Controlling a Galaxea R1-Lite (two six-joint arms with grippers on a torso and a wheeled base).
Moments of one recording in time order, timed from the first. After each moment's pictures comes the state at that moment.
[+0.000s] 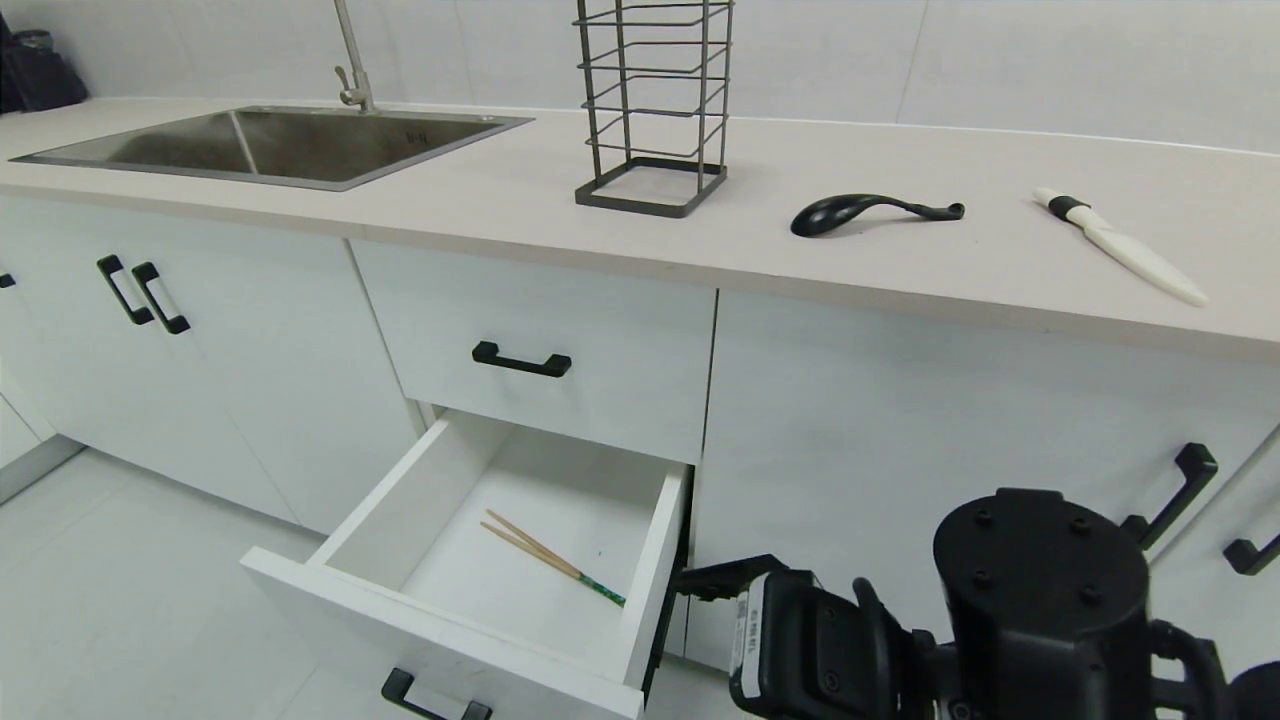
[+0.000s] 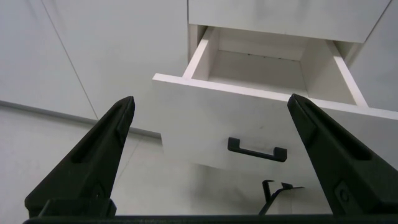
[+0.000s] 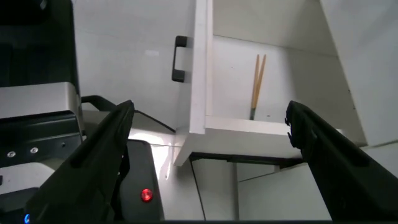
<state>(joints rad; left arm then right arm) 0.00 0.00 0.00 0.00 -0.08 -0.01 1.04 1.69 -0.54 -0.69 0.17 -0.33</state>
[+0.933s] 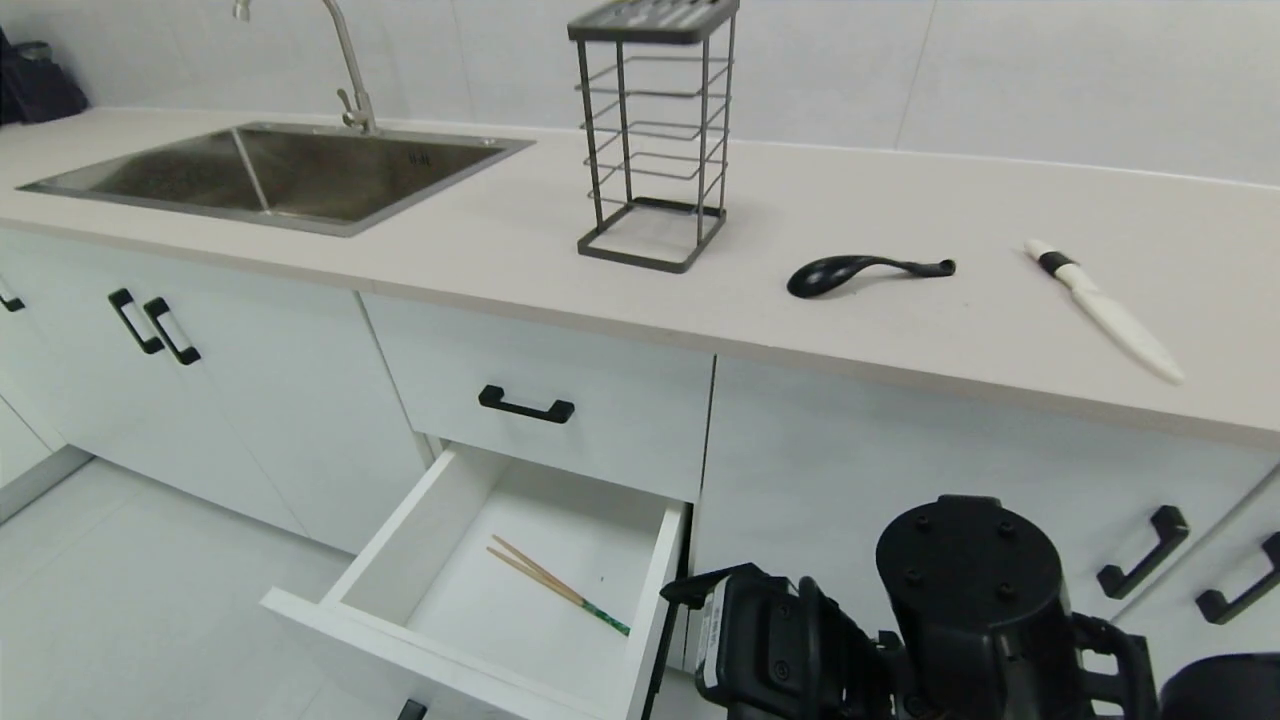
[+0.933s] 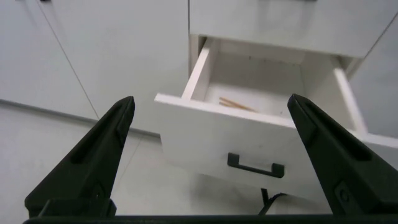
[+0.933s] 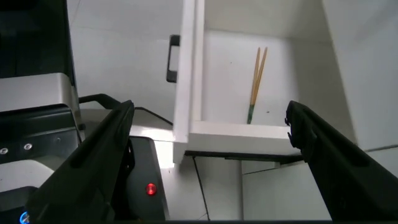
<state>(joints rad) 0.00 0.00 0.00 0.00 -0.08 -0.01 1.03 1.75 -0.56 -0.69 0.18 -0.32</state>
